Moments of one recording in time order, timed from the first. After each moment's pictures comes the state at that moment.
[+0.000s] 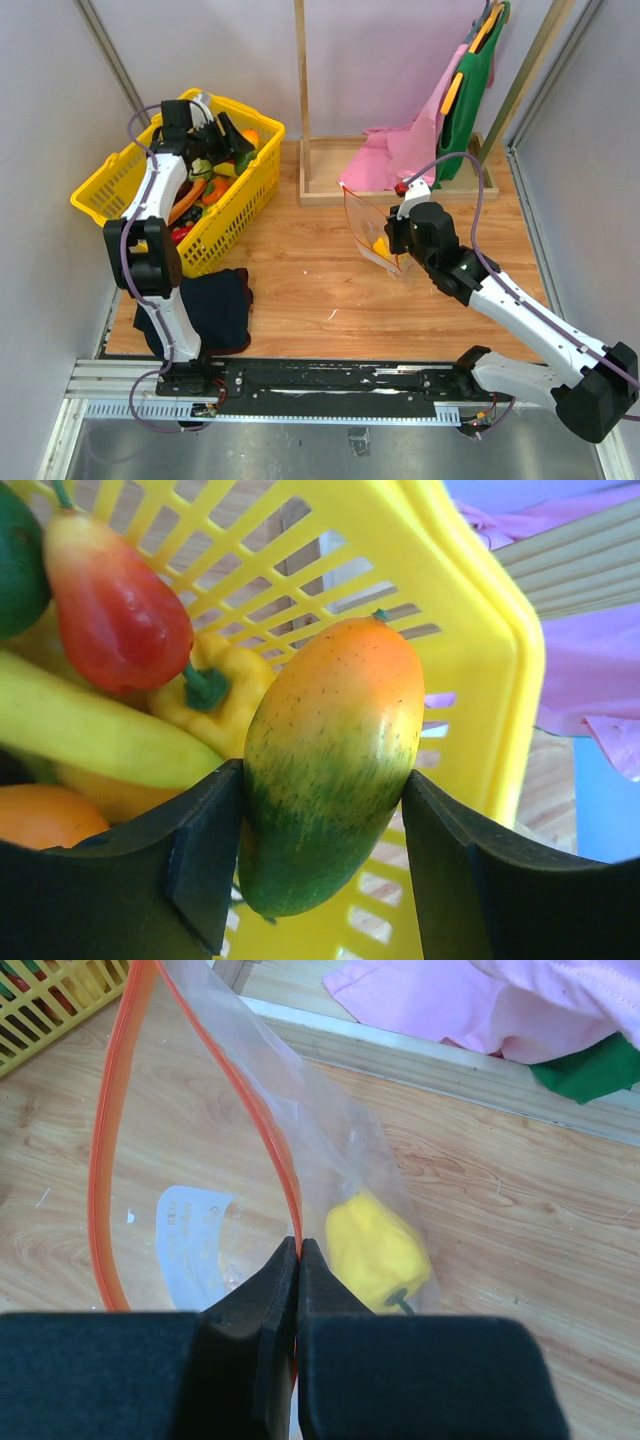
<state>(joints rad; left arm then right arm) 0.06 1.92 1.71 -0.39 0.55 -0.44 0.67 1.05 0.87 -0.25 0.26 0.17</state>
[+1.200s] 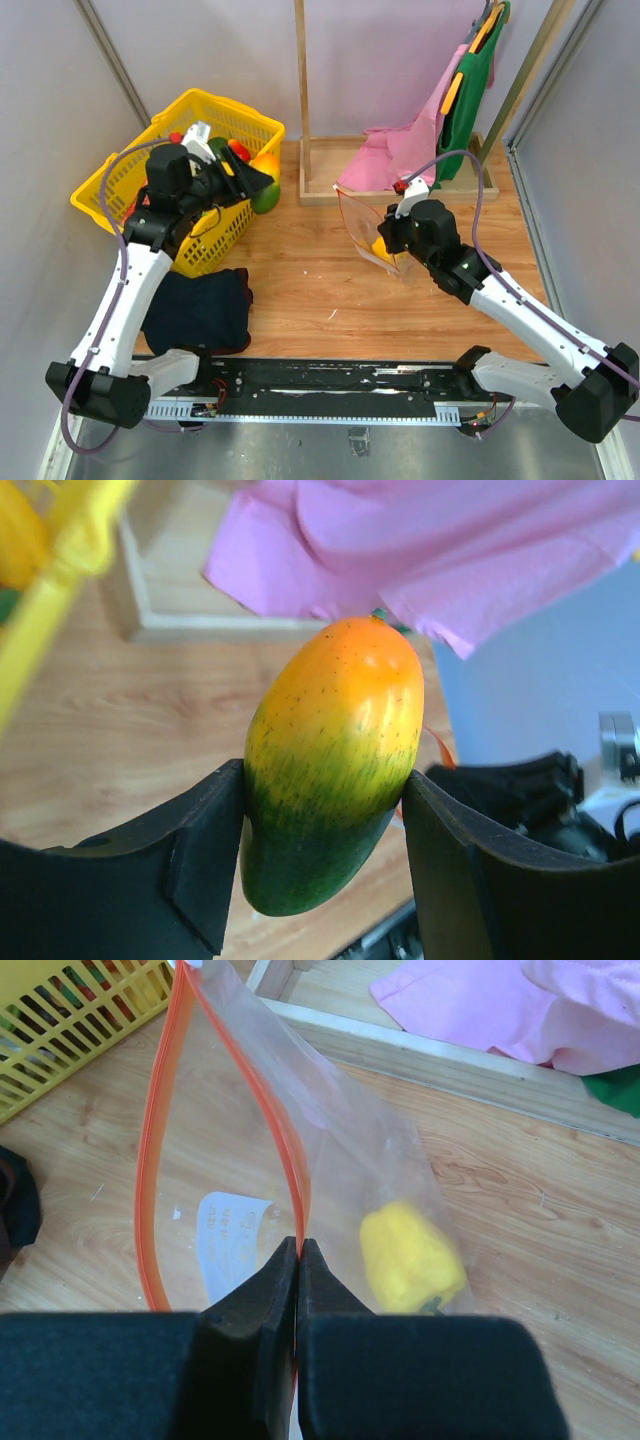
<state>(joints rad) -0.16 1.13 1.27 -0.45 0.37 -0.64 0.67 1.05 0.89 -0.25 0.18 0.21</state>
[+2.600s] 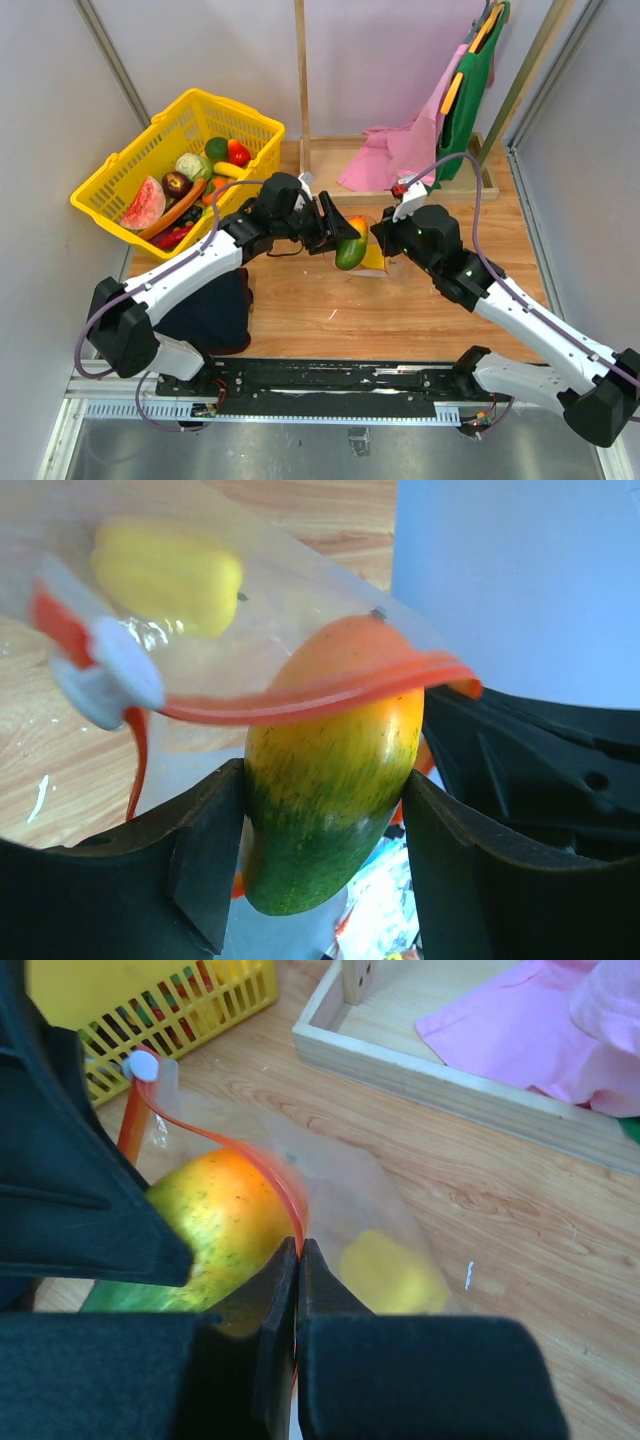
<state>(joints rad) -0.69 1.40 1.14 -0.26 0.36 -1.08 0.72 1.01 0.89 -0.22 0.16 0.20</state>
